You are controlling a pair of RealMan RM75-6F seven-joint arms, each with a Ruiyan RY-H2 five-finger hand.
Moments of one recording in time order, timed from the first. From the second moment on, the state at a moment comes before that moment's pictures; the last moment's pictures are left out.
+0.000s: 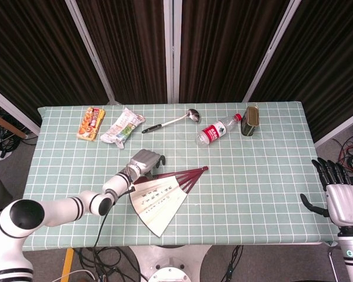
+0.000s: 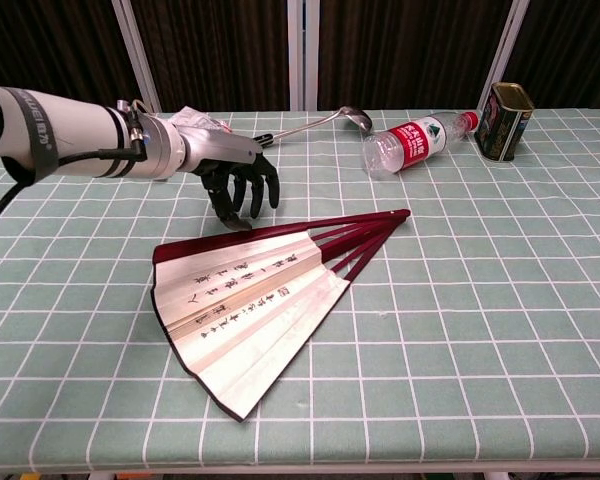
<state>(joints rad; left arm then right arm) -1.20 -1.66 -0.05 -1.17 0.71 0.51 0.20 0.13 -1.05 0.09 -1.65 -1.47 1.43 0.00</state>
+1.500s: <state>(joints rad) -1.19 -1.70 -0.10 -1.25 0.64 0.60 0.25 0.11 -1.08 0.11 -1.61 -1.42 1.43 0.04</state>
